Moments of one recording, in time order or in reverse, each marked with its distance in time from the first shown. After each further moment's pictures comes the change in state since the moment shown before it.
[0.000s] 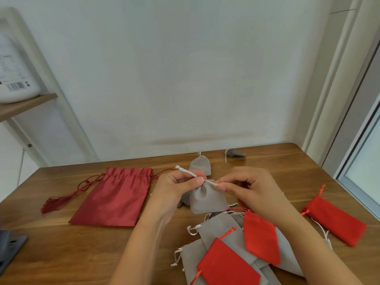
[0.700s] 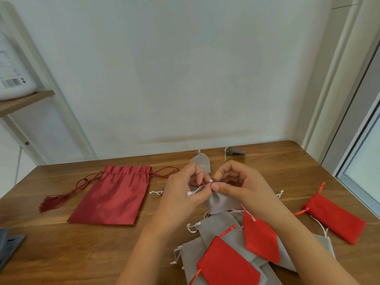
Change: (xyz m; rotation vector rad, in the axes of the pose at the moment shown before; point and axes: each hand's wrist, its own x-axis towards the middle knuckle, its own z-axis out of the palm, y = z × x) left_hand -0.010 -0.007 0.011 0.437 -0.042 0.411; right_hand 0.003 0.004 0.015 0.352 -0.031 0.180
